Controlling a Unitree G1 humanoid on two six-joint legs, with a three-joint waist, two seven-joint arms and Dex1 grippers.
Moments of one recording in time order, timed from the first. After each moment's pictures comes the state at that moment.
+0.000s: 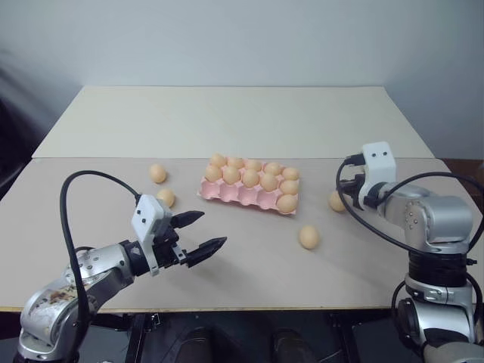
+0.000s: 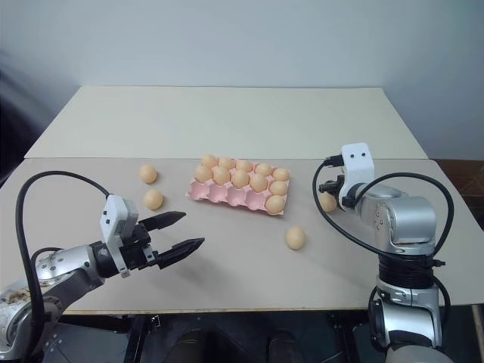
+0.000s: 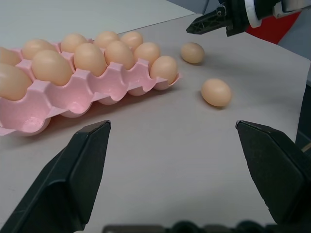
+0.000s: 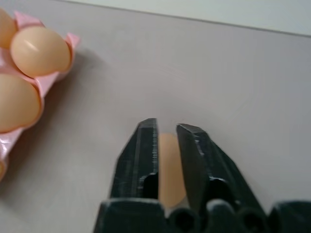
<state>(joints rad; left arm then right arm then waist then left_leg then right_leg) 0.01 0.66 0.19 -0.69 -0.79 0.76 -0.60 -0.66 -0.52 -0.17 -0.19 0.33 1.32 0.17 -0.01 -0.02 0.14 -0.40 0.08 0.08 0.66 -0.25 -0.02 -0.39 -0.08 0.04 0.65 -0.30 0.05</state>
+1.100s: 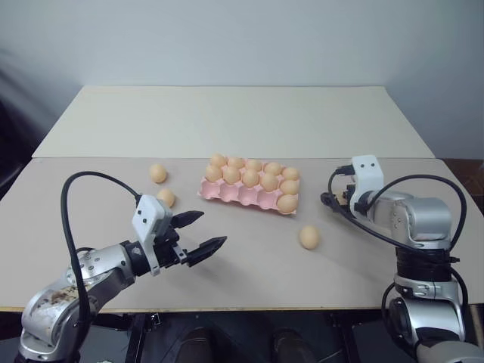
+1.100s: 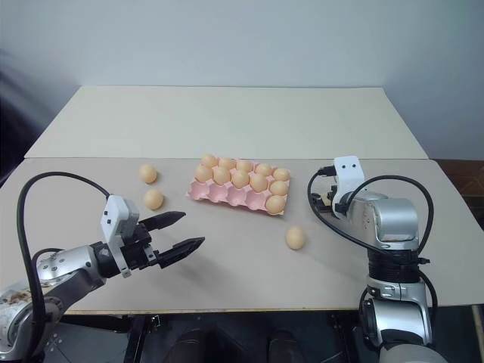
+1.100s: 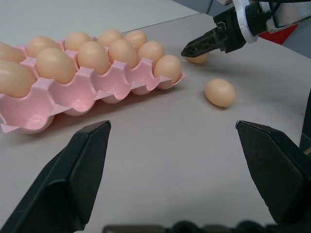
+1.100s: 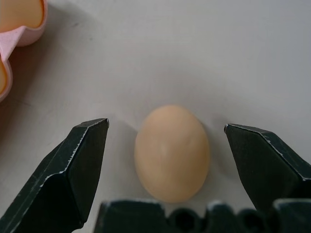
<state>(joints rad) 0.01 0.66 0.19 -0.70 -0.79 0.76 -0.58 -0.64 -0.47 -0.14 -0.04 0.26 1.28 0.17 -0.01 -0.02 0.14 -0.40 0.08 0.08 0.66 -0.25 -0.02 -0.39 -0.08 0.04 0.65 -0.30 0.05</state>
